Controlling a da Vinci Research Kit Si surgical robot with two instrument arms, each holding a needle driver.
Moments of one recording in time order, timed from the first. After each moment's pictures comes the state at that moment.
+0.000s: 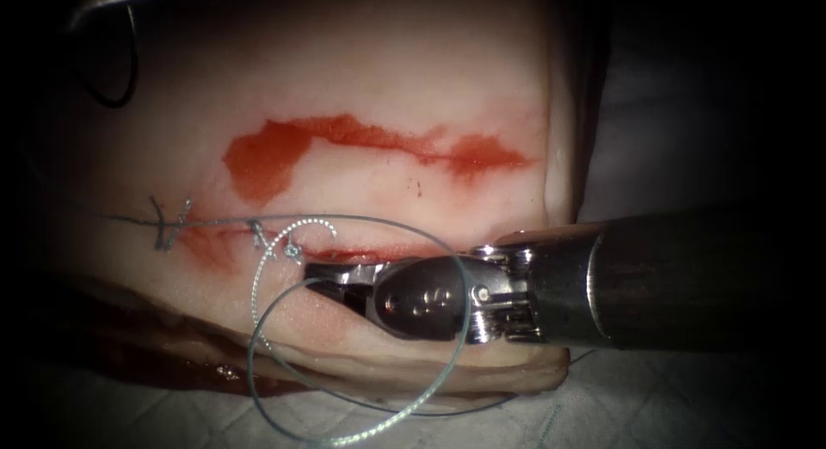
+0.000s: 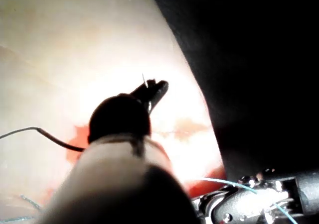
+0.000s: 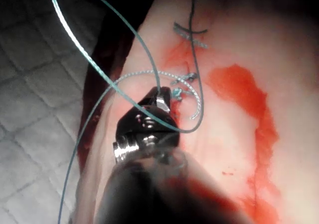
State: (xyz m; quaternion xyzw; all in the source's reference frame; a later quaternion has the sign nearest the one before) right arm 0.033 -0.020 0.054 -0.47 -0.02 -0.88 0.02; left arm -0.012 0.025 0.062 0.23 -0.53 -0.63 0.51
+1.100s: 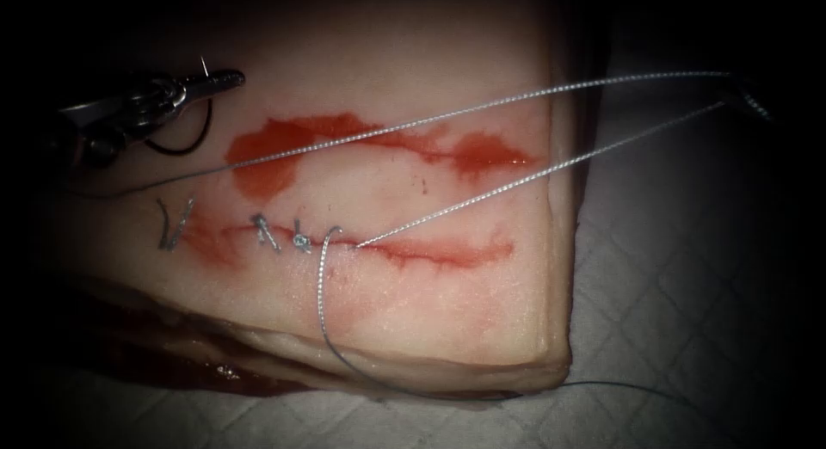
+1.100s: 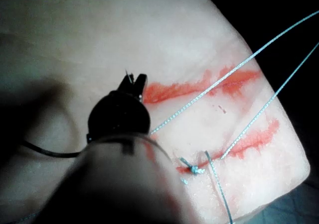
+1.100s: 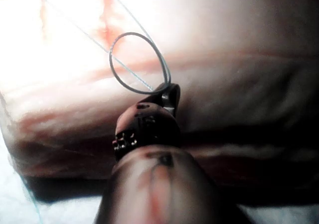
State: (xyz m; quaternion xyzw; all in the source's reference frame) right arm 0.001 -0.004 0.047 -0.35 -0.15 -0.88 0.29; left arm -0.015 0.020 0.073 0.18 -0.46 -0.61 0.62
